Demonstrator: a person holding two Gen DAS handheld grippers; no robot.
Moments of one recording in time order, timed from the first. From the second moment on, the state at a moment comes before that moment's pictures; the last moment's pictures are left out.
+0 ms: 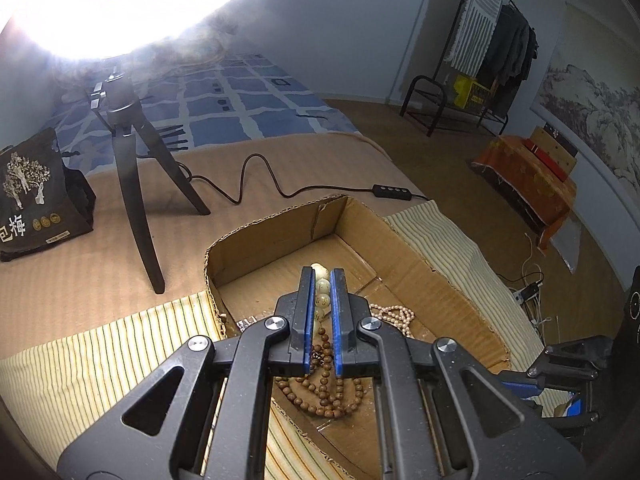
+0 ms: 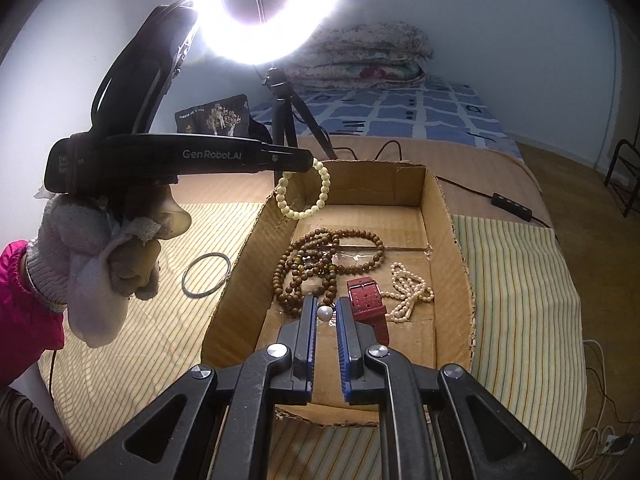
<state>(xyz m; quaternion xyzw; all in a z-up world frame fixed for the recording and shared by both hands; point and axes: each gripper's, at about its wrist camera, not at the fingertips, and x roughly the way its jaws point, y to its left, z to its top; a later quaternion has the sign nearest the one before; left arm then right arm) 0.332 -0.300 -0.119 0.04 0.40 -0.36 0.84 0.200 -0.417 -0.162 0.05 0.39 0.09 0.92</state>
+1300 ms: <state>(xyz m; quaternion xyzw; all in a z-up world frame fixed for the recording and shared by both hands) 0.282 -0.277 -0.071 0.08 0.34 -0.36 0.86 0.176 -0.401 -0.140 0.05 0.36 0.05 0.93</state>
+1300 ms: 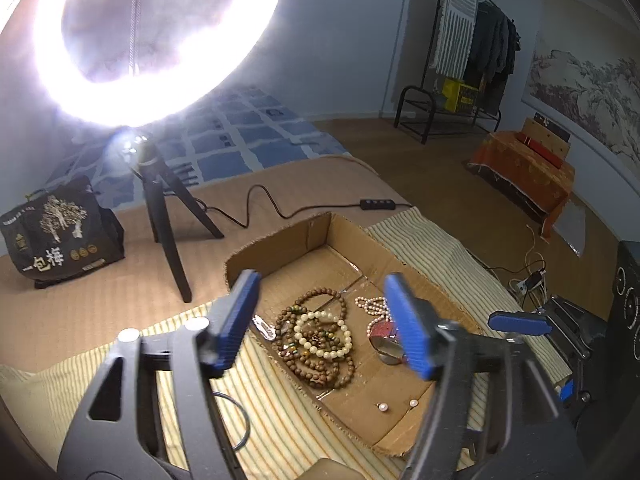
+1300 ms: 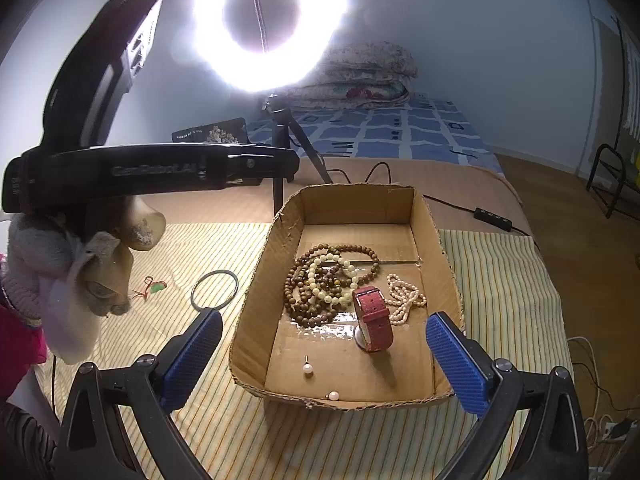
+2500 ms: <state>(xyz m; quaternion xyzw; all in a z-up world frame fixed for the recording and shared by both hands) 0.236 -0.043 -0.108 0.05 0.37 -0.21 0.90 0.178 -0.297 -0.129 0.04 0.34 0.13 0.93</state>
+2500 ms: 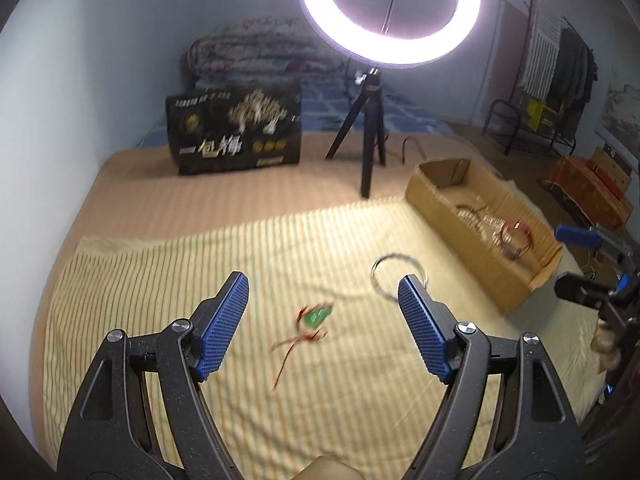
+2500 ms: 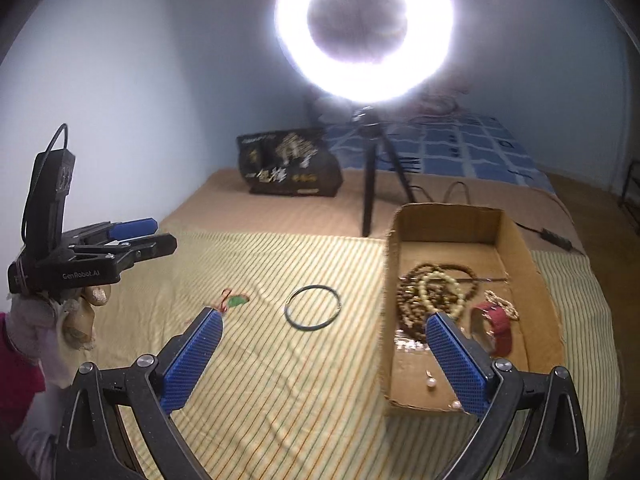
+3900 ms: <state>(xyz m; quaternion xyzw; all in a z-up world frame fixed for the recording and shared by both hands) 0.298 -0.060 -0.218 0.10 0.44 -0.33 0.83 0.287 -0.225 -0.242 0.03 0.49 0.03 0.87</state>
